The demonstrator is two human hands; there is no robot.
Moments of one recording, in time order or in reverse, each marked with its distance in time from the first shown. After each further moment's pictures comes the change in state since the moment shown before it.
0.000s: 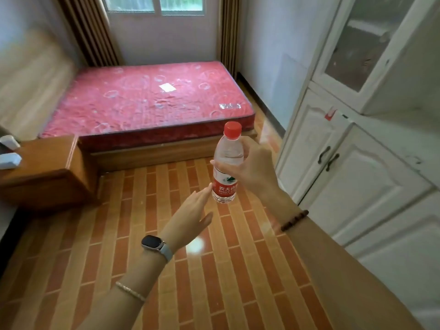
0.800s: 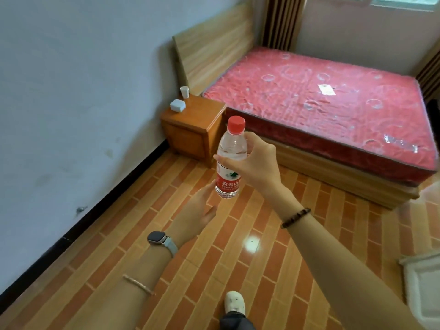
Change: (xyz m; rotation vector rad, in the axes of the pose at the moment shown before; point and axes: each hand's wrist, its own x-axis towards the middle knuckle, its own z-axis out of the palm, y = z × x) left_hand -0.118 -0.194 -0.112 -0.097 0.399 -0.737; right_hand 0.078 -0.153 0.304 0.370 -0.542 -0.418
